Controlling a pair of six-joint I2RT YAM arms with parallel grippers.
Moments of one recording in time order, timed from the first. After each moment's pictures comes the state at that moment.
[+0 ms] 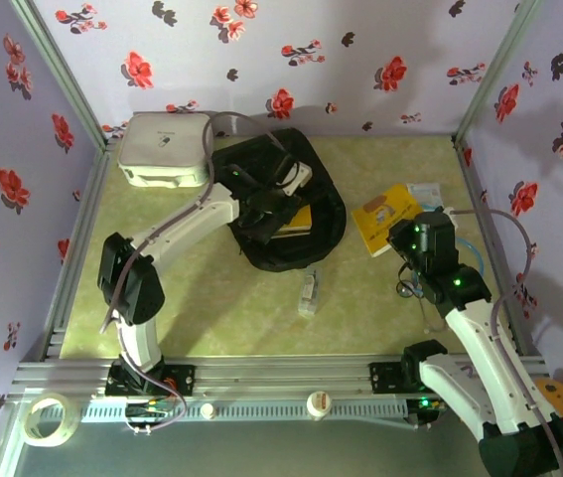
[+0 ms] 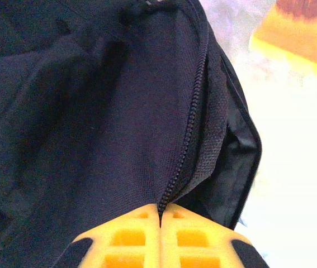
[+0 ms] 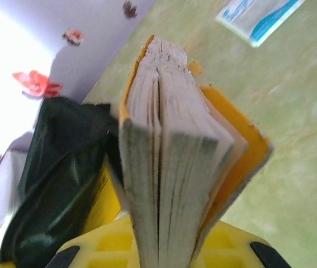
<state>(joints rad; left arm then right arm) -0.77 1.84 1.74 -0.83 0.03 -0.12 0.28 0.77 0.78 -0.60 0.10 0.99</state>
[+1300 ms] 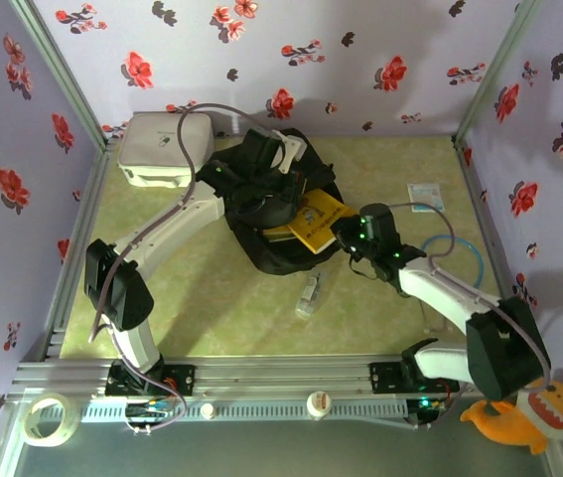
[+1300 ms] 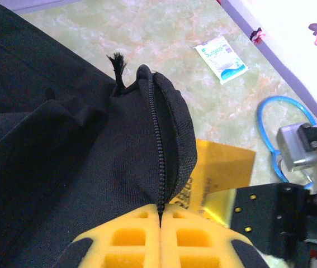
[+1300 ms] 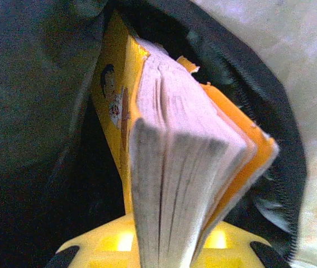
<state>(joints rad) -0.73 1.77 1.72 -0.61 0.17 -0.27 0.47 1.28 0.67 0.02 -0.10 1.25</state>
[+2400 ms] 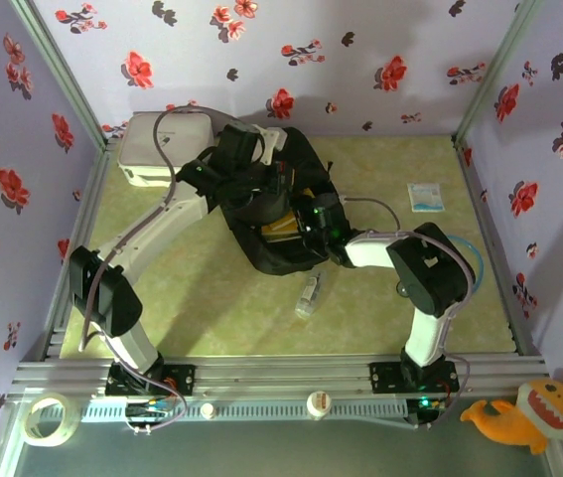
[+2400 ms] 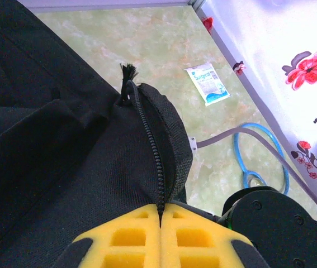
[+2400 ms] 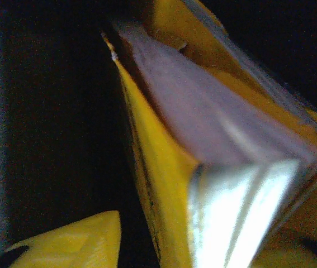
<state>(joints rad) -0.66 1.69 1.65 -0.55 0.27 -0.39 0.60 1.82 0.87 0.52 -0.02 1.56</state>
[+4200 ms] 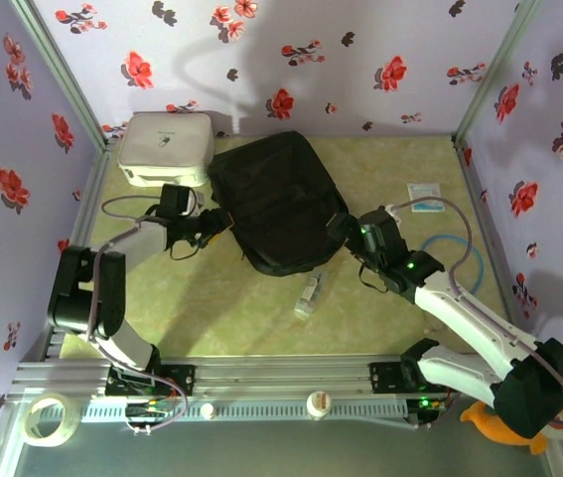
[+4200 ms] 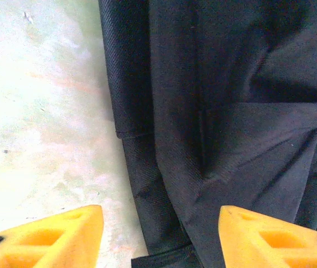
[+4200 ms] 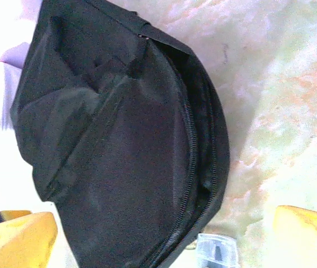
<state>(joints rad) -0.24 1.63 0.90 -0.18 0.48 -0.76 0.58 1.03 0.74 -0.39 0.17 1.05</state>
